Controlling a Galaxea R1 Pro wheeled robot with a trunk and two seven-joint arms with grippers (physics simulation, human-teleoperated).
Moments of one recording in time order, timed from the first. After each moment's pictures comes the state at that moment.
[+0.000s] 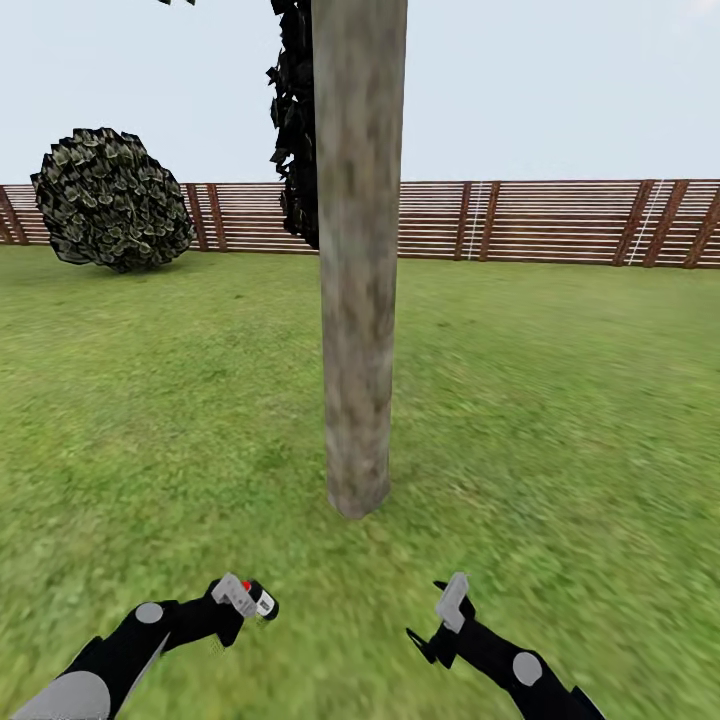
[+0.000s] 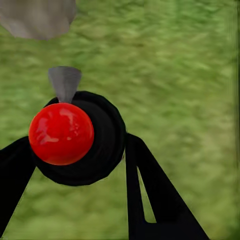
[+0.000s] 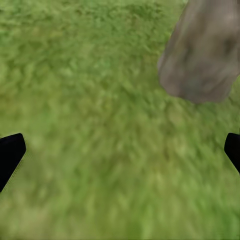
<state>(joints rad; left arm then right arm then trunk) -0.58 0.17 0.03 -0.37 -0.39 -0.19 -0.72 -0.41 -0.05 0.11 -0.54 0.46 -0.40 0.42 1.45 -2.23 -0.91</state>
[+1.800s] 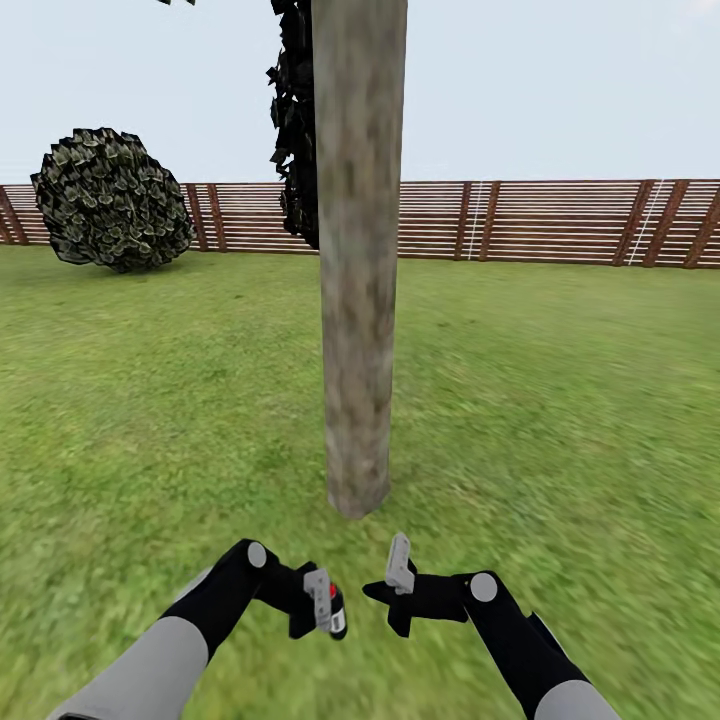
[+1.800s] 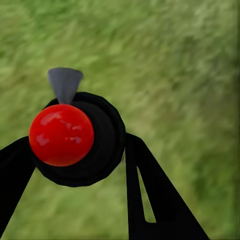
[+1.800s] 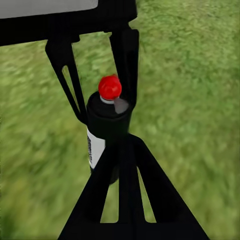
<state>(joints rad) -0.67 -0.06 -0.16 -0.58 -0.82 -0.06 -1.06 -0.49 0.03 0.17 -0.81 0.46 -0.20 0.95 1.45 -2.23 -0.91</state>
